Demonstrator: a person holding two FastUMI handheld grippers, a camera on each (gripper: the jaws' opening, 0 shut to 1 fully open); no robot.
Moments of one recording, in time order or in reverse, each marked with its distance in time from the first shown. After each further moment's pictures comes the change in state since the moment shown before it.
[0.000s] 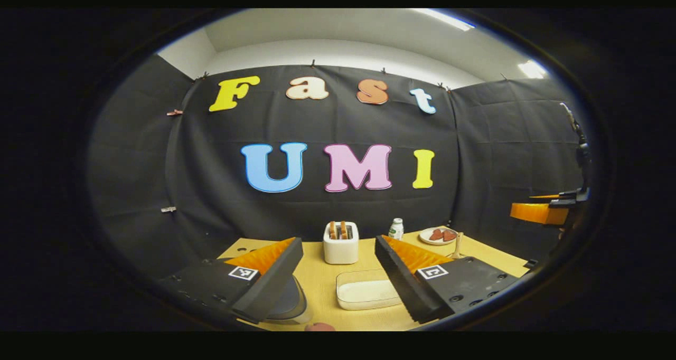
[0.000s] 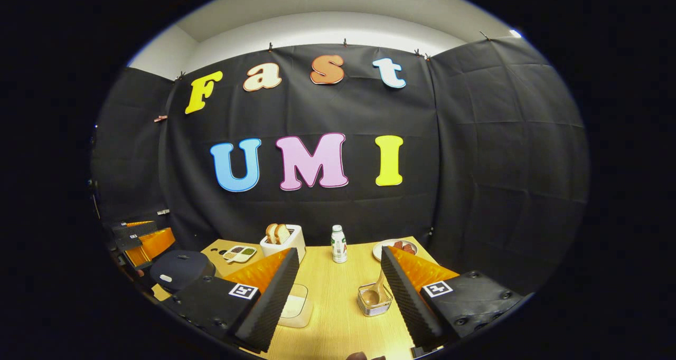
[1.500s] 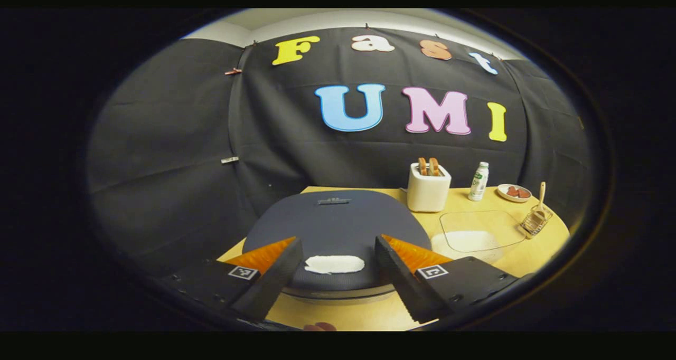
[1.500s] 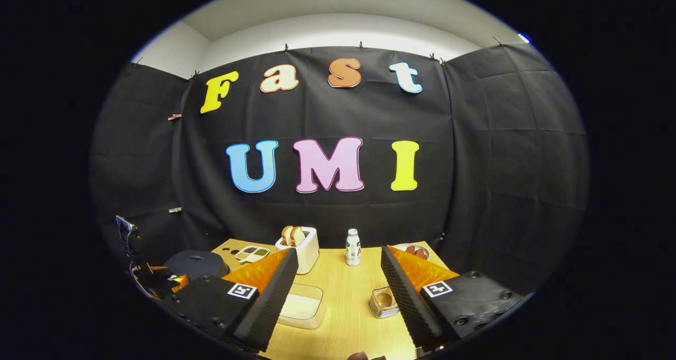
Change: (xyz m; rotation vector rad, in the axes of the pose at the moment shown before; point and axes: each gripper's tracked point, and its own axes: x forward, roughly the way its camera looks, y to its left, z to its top) left arm -0.016 0.157 -0.173 -0.023 0.261 0.314; right arm -0.007 0.034 0.014 -0.030 -0.009 0.068
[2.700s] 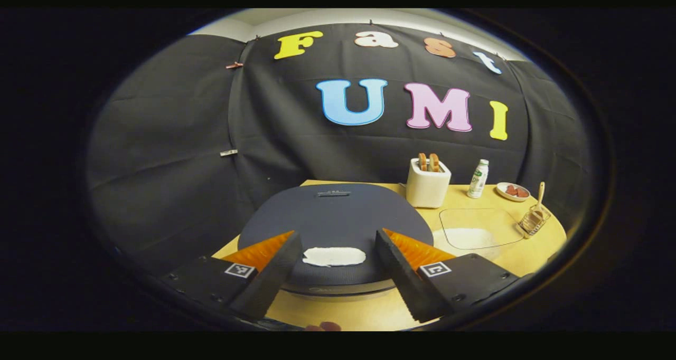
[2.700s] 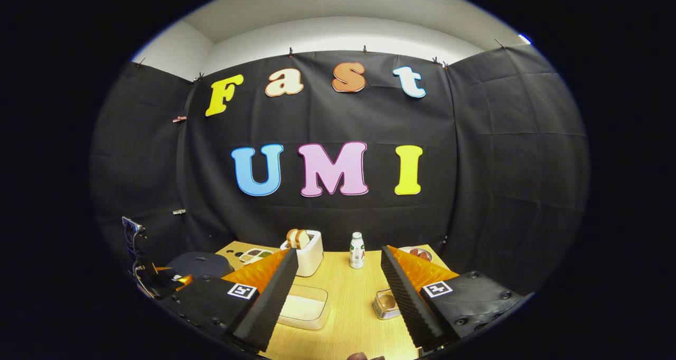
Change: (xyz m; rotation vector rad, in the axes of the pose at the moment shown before) left arm 0.004 0.004 -0.026 -0.030 0.065 0.011; right arm -0.007 0.012 0.006 -0.004 -0.021 0.020
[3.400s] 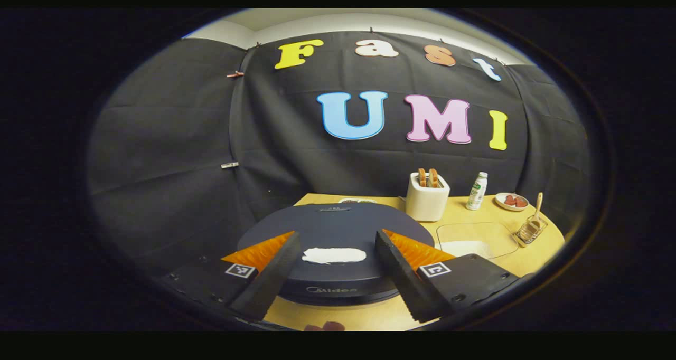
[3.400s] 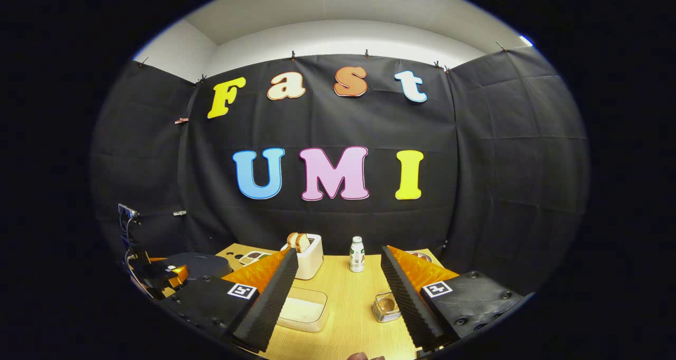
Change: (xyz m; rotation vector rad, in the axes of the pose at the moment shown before) left arm -0.003 0.003 0.031 0.004 -0.062 -0.003; right arm -0.004 -0.002 0.008 -0.003 -0.025 0.004
